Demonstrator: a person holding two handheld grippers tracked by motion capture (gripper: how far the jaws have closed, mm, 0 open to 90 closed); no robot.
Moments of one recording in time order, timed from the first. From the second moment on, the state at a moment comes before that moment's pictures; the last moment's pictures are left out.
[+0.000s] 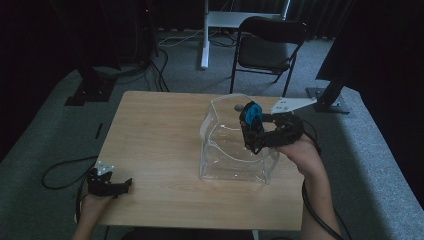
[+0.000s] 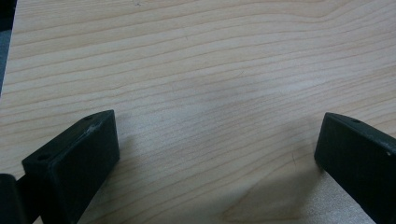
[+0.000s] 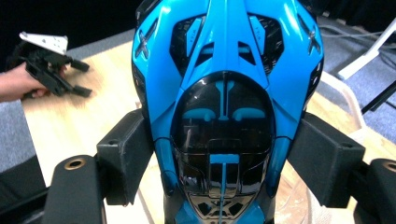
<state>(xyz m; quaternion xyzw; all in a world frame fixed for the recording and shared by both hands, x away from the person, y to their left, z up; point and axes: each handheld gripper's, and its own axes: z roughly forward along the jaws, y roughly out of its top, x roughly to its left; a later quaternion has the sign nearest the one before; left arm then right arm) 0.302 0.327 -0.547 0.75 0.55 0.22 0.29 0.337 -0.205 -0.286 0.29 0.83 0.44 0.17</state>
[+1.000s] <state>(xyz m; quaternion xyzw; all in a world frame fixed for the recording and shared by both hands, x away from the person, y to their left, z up) 0.301 0.327 -0.547 0.75 0.55 0.22 0.29 0.379 -0.178 -0.344 0.28 0.91 0.30 0.11</state>
